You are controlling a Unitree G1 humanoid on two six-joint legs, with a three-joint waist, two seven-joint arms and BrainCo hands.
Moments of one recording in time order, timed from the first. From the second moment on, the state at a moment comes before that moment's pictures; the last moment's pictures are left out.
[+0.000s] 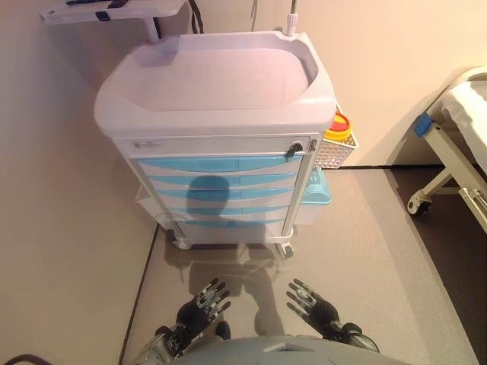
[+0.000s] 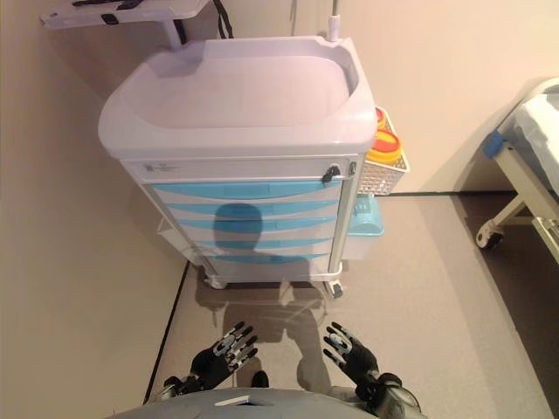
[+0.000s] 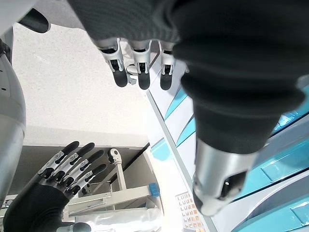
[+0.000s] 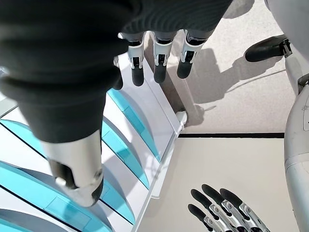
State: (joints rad) left arm 0.12 0.23 -0.27 0.93 -0.95 0.02 -0.66; right arm 0.10 -0.23 0.28 0.95 0.81 -0.09 0.51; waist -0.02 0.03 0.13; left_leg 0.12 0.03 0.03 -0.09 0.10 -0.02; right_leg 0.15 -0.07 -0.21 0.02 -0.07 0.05
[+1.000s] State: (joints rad) left arm 0.12 0.21 -0.27 0.94 -1.02 0.04 -0.71; right arm 0.10 -0.23 0.28 0.97 0.81 -0.09 0.51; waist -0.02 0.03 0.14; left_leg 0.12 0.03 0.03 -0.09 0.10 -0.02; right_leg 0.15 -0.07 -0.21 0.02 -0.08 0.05
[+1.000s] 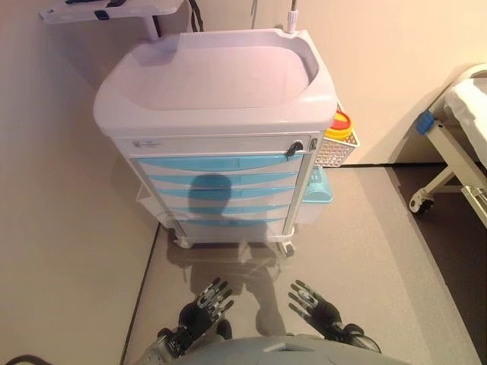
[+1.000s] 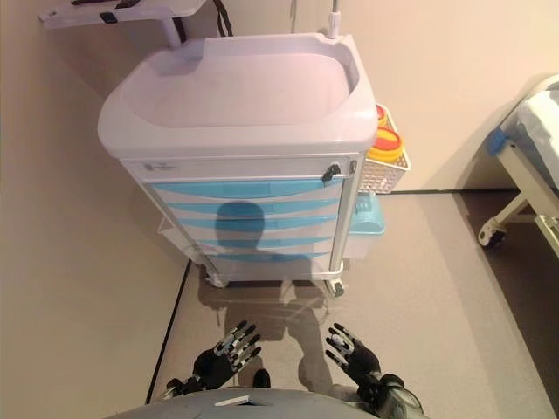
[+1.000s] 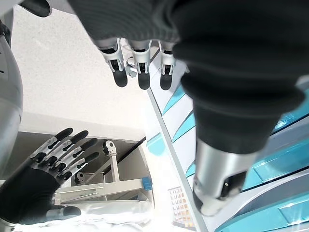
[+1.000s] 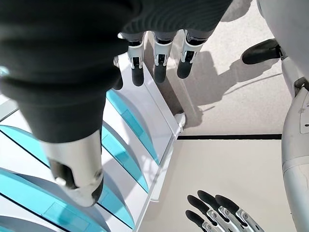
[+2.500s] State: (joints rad) left arm -0.38 0.12 -0.20 0.84 -1.73 0.06 -0.86; right arm -0.10 -0.29 0.32 0.70 0.91 -0.15 0.48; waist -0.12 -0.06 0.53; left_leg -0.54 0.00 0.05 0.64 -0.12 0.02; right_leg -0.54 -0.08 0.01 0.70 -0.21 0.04
